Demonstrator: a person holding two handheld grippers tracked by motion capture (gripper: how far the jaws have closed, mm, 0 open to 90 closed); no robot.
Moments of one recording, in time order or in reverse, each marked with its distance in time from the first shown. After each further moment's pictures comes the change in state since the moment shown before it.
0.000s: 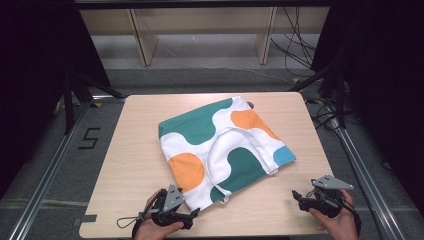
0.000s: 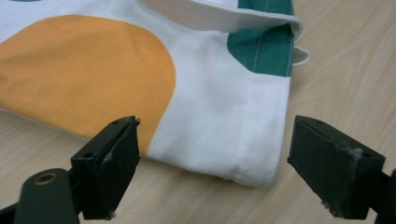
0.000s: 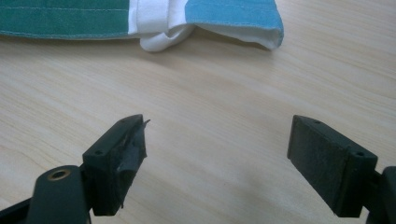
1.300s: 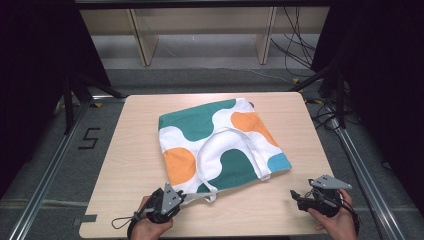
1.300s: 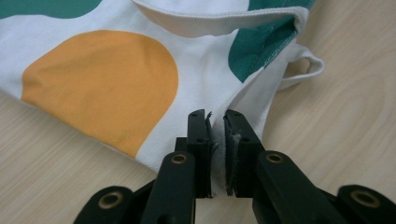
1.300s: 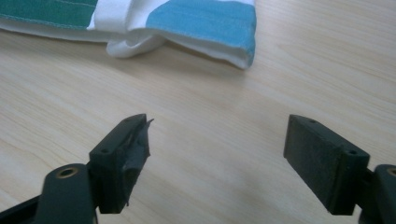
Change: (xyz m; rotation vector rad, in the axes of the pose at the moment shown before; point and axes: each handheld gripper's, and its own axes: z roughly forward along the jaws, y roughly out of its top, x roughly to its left) left arm 0.017 -0.003 -0.013 0.034 0.136 0.122; right arm 0.002 0.002 0.001 0.005 0.035 -0.028
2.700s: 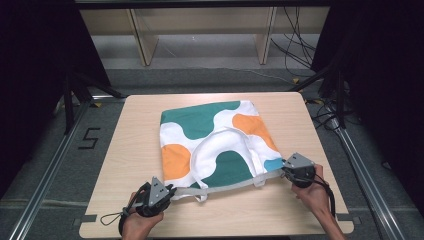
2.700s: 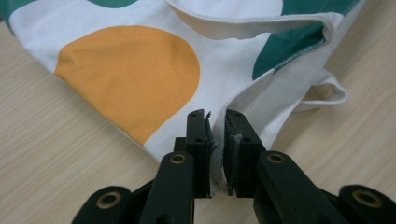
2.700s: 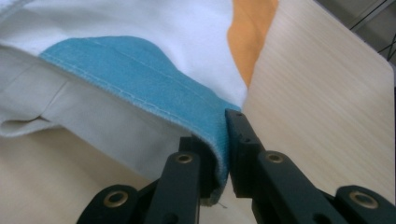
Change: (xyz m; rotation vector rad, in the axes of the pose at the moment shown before) left arm 0.030 -0.006 -0.006 -0.022 0.027 -0.011; right arm 0.010 0.059 0.055 -0.015 -0.110 -0.354
